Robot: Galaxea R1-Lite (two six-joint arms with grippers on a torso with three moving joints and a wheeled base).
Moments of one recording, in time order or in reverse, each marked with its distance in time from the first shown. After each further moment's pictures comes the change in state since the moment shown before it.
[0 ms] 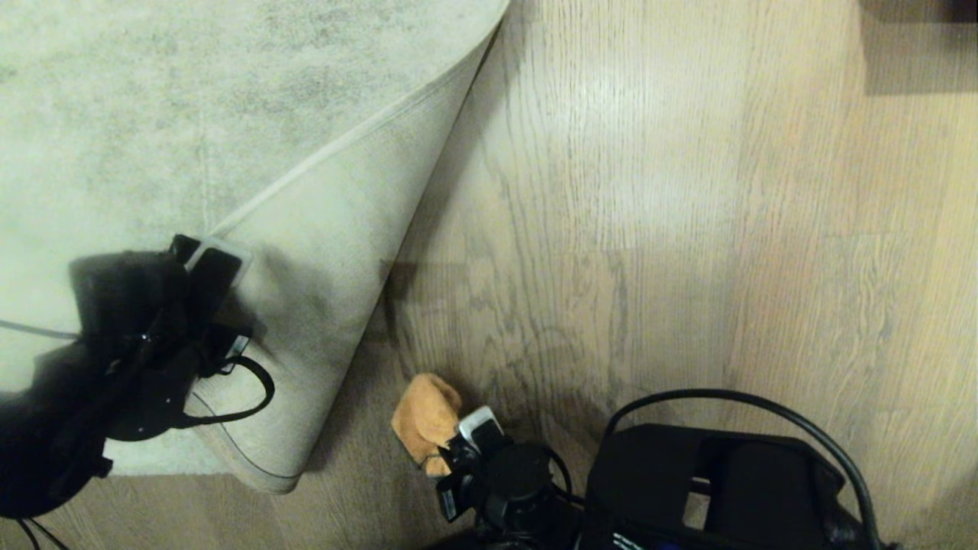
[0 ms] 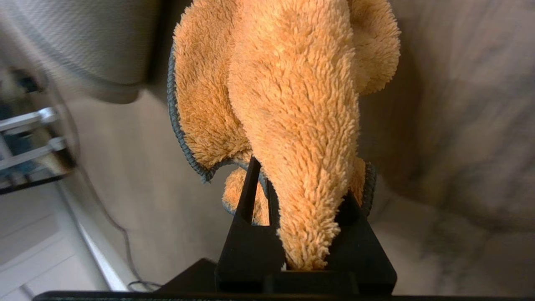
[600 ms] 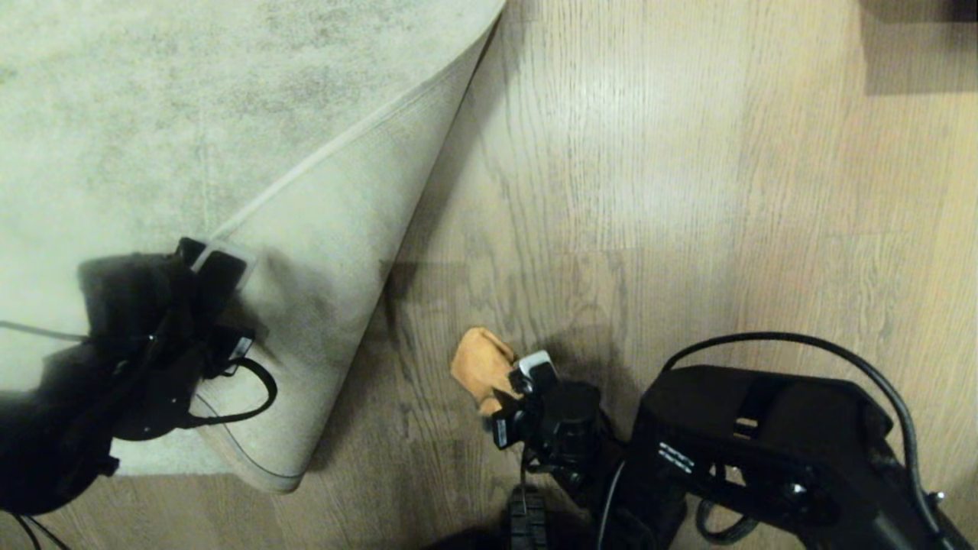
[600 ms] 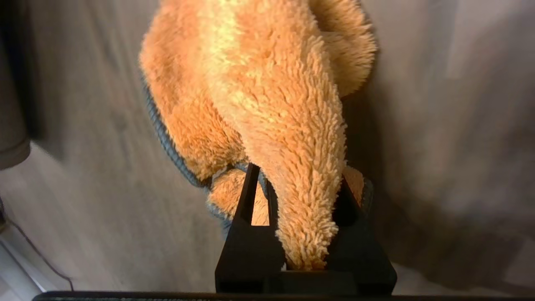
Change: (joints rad) left arm 0.001 0.018 -0.003 0.000 0.000 -0.002; right arm -0.200 -0.073 0.030 0.013 0.002 -0.005
